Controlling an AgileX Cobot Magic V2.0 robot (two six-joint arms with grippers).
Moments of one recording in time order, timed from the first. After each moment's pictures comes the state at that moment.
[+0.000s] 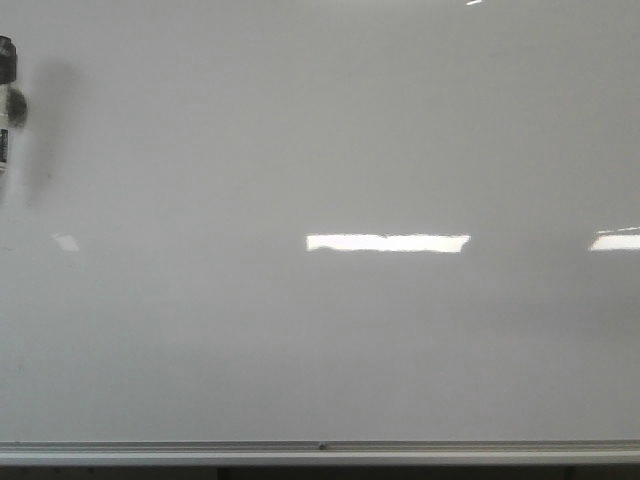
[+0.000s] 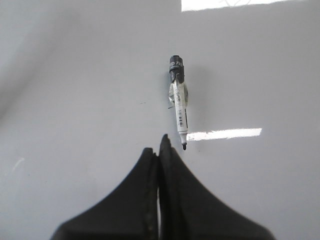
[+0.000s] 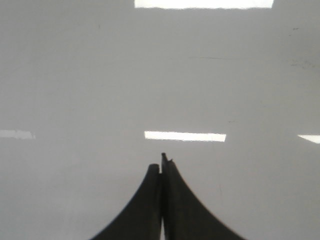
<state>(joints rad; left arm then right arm) -0.03 -0.01 0.01 0.03 0.04 0.03 0.01 -0.01 0.03 0.09 0.00 -0.05</state>
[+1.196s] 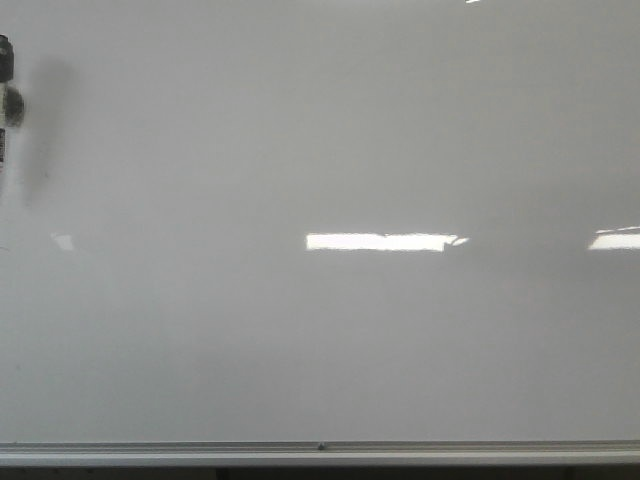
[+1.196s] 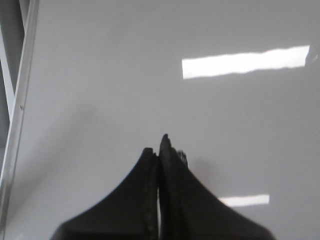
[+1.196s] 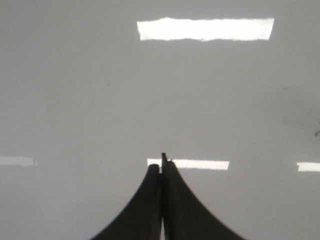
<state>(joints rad) -0.03 -0.01 -0.17 0.03 -0.04 0.03 0.01 -0.01 -0.20 0.09 0.12 -0.05</state>
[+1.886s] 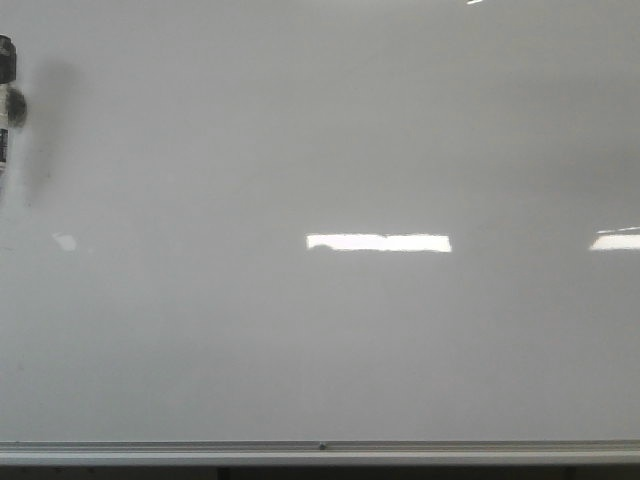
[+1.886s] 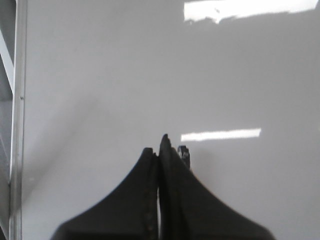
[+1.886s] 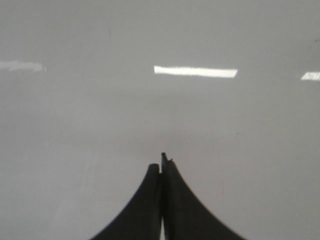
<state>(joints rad) -0.03 0.33 -0.65 0.03 0.41 0.03 0.01 0.44 -0.60 0.09 0.49 -0.05</state>
